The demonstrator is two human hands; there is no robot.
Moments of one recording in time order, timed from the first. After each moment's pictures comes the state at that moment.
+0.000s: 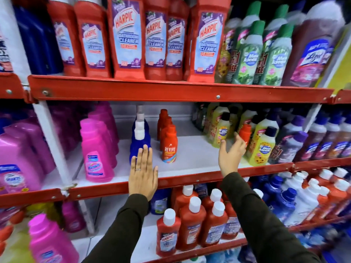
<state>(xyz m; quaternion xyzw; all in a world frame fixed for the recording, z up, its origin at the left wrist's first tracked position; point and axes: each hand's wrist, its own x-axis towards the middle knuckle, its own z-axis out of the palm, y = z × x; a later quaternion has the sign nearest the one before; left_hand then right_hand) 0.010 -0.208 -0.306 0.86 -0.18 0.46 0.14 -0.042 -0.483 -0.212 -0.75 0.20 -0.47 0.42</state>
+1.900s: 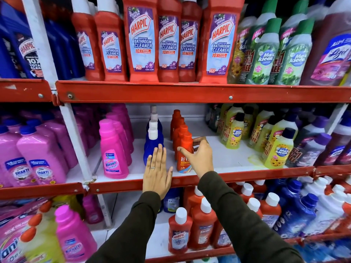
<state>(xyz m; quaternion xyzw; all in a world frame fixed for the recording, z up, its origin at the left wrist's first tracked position) 0.000 -0.206 -0.299 0.89 -0.18 0.40 0.14 -0.028 -0.364 -0.202 -0.84 0.07 -0.28 0.46</state>
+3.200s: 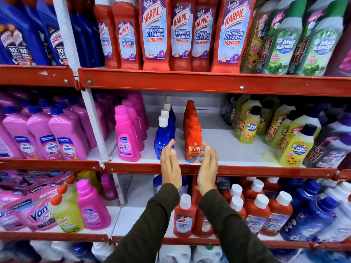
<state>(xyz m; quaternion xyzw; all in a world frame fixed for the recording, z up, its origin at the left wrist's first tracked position) -0.071 -0.246 -0.264 0.69 -0.06 0.23 0.68 -0.086 -0.342 -0.243 -0.63 0.05 -0.28 0.72</state>
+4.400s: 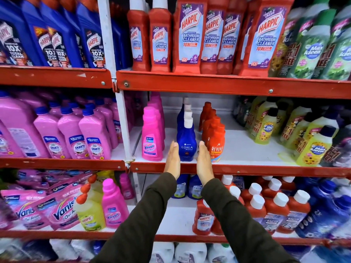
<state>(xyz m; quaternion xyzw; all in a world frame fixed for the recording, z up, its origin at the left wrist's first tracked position) -0.049 -0.127 -0.244 0.66 -0.01 -0.02 0.75 -0.072 -0.231 -0.224 -0.66 0.05 -0.09 0.74</state>
